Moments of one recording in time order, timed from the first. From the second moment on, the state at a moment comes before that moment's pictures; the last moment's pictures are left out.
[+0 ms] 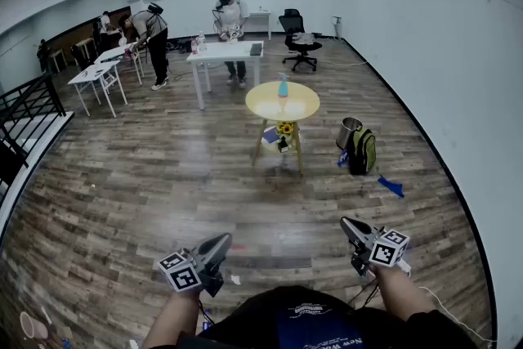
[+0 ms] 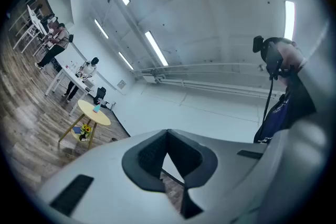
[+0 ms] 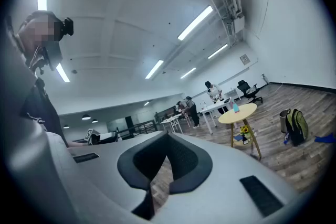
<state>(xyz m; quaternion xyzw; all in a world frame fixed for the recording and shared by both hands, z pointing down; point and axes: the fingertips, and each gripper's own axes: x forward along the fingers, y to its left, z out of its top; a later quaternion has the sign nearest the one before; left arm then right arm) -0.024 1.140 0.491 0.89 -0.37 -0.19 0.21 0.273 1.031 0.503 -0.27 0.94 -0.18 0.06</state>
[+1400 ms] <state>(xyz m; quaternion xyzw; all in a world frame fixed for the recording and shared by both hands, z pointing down) -0.060 1.105 0.498 0.88 -0.36 -0.19 0.22 0.243 0.986 0.509 -0.30 0.93 -0.19 0.04</state>
